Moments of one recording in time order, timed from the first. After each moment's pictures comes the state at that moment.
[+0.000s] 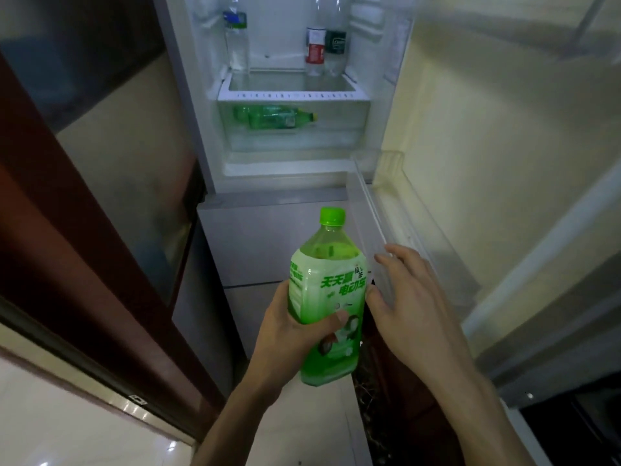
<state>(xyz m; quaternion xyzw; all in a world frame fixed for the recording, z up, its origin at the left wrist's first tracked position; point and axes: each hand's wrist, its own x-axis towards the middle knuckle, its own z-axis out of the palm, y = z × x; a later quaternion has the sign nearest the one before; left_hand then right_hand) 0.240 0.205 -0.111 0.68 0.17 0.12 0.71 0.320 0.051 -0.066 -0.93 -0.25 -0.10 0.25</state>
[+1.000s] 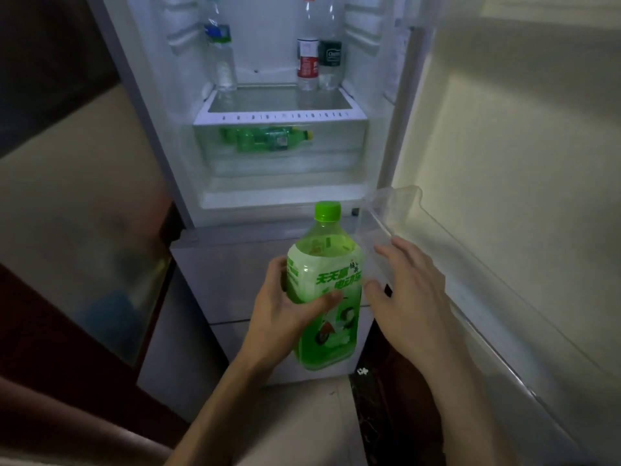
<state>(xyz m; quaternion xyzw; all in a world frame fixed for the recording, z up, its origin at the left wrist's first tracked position) 0.377 0.231 -0.090 0.71 0.15 0.17 0.66 0.444 0.073 -0.047 -0.93 -0.21 -0.04 0.29</state>
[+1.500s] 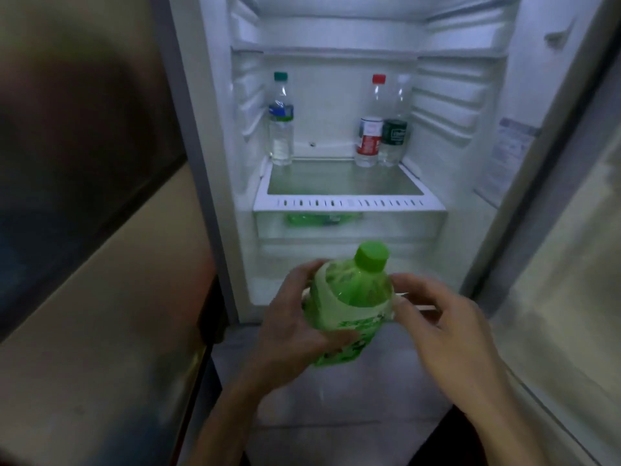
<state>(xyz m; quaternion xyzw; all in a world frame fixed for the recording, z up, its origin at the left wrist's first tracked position) 0.480 0.415 -0.031 0.80 0.06 0.23 0.55 0.547 0.234 0.007 -0.81 -0.23 -0.04 0.54</state>
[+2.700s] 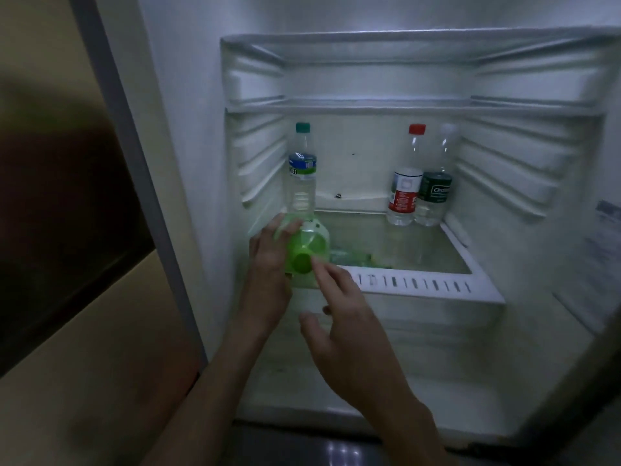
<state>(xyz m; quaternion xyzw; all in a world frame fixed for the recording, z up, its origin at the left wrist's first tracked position) 0.666 0.556 0.002 0.87 0.16 0.45 0.11 0.668 0.378 0.026 -0.76 -0.48 -0.06 0.43</state>
